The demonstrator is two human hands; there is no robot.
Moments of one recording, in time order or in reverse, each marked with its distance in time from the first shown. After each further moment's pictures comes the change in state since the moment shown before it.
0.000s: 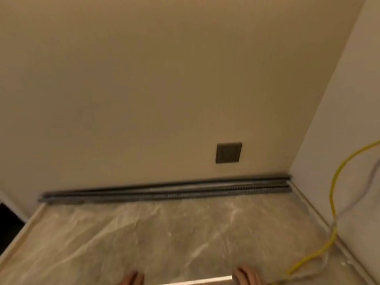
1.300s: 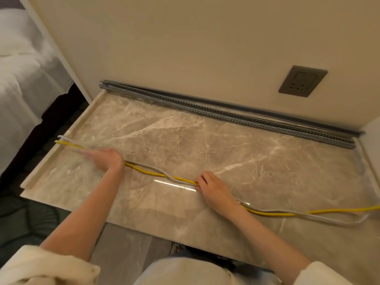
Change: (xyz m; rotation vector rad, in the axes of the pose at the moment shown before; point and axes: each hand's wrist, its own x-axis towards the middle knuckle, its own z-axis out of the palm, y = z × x) left_hand 0.088 -0.112 -0.086 -0.511 0.660 -1.428; right_hand 0.115 -0.125 0.017 0.215 -0.578 -0.641
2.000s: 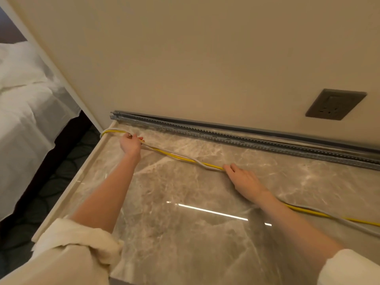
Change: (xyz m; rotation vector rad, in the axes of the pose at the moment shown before) left_hand 0.069 0.108 0.106 -0.288 -0.446 0.022; right_hand 0.110 0.091 -0.013 -0.101 -0.255 0.199
